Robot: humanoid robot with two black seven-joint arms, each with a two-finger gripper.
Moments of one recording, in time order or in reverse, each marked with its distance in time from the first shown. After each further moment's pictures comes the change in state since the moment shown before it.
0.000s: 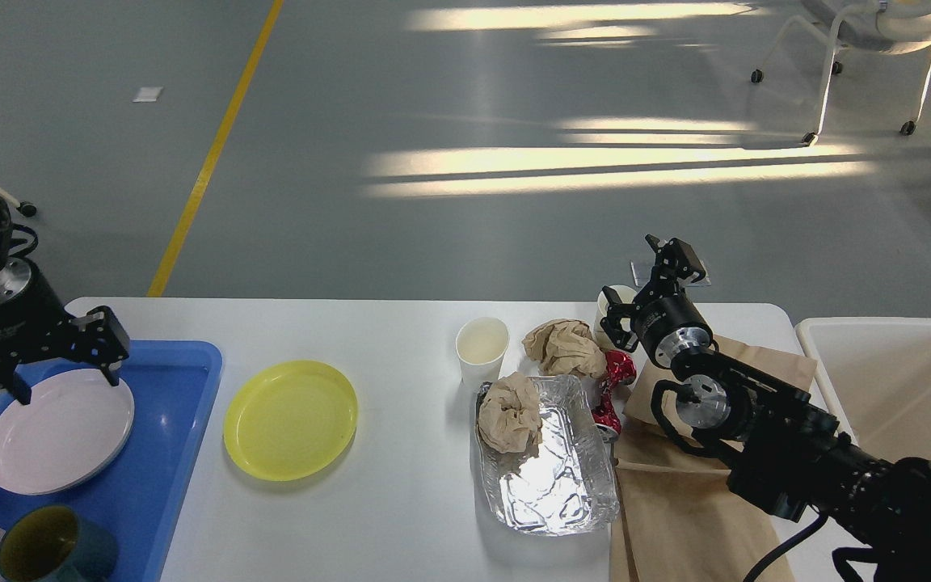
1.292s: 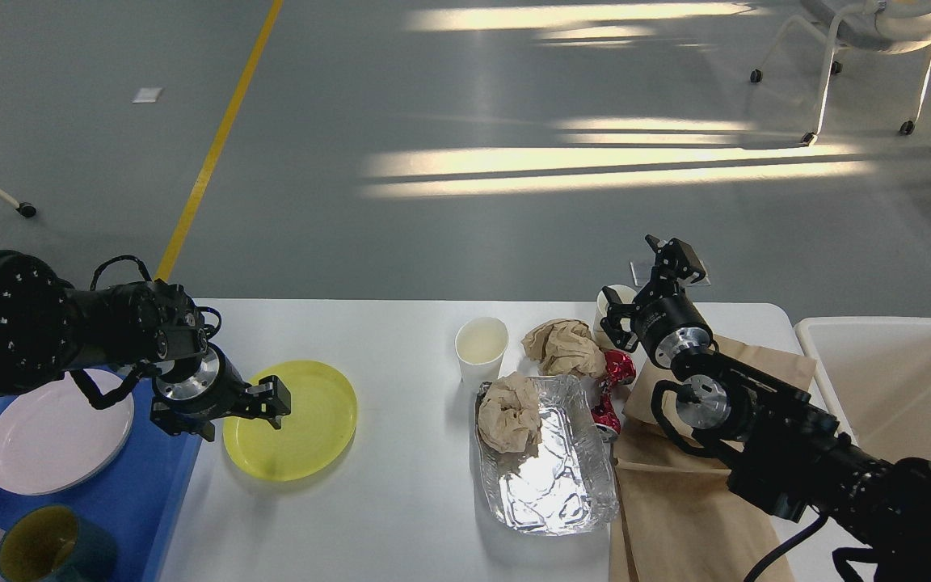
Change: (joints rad) left arm 0.297 -0.253 -0.189 0.001 -0.100 0.434 0.017; right arm 0.000 0.000 0.000 0.000 0.000 0.000 0.000
